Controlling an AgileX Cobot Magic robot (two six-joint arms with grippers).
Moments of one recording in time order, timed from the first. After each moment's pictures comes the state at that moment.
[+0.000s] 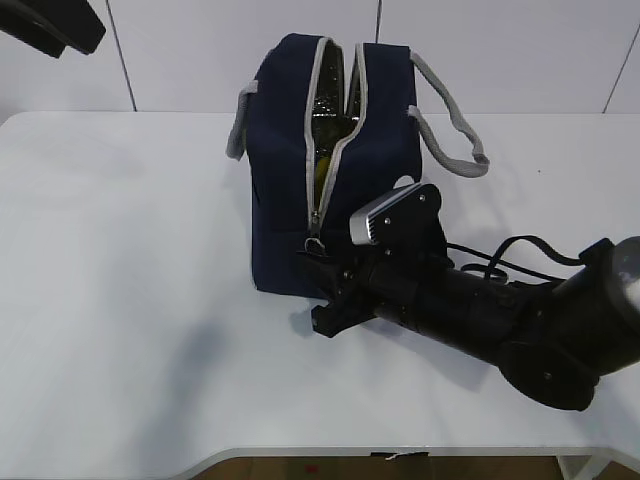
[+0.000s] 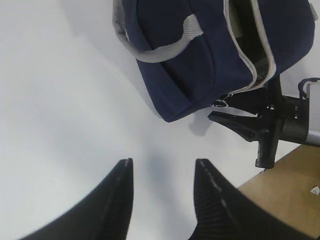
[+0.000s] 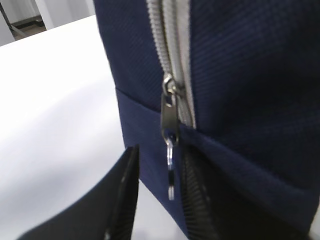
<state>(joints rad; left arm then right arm) -0.26 1.55 -1.67 -0.37 1.25 0.19 0.50 2.01 -0.74 -0.31 -0.95 0.17</state>
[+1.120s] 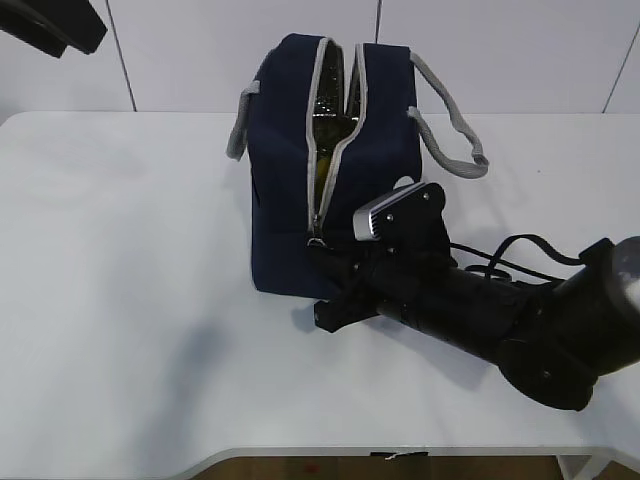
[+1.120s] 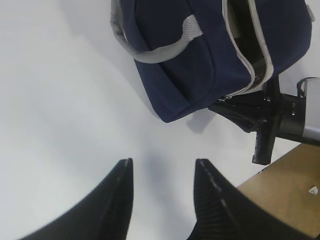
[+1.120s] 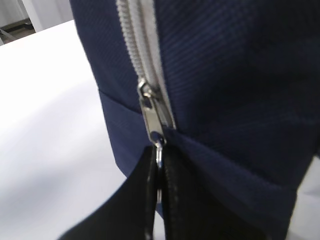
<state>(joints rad) -0.26 1.55 -1.67 -0.38 1.25 0.19 0.50 2.01 -0.74 -0.27 -0.94 0.17</state>
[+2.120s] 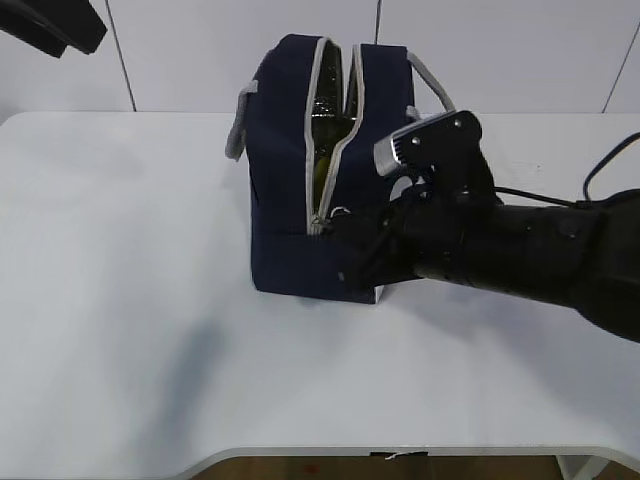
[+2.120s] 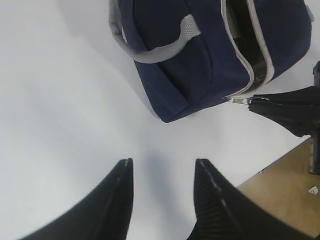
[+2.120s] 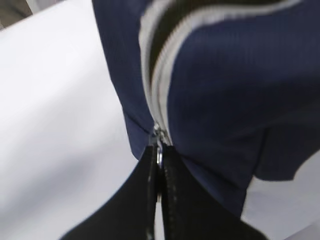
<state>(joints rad) -0.26 1.55 -1.67 -0.38 1.25 0.19 0.50 1.66 -0.74 -0.47 -0.46 0.41</state>
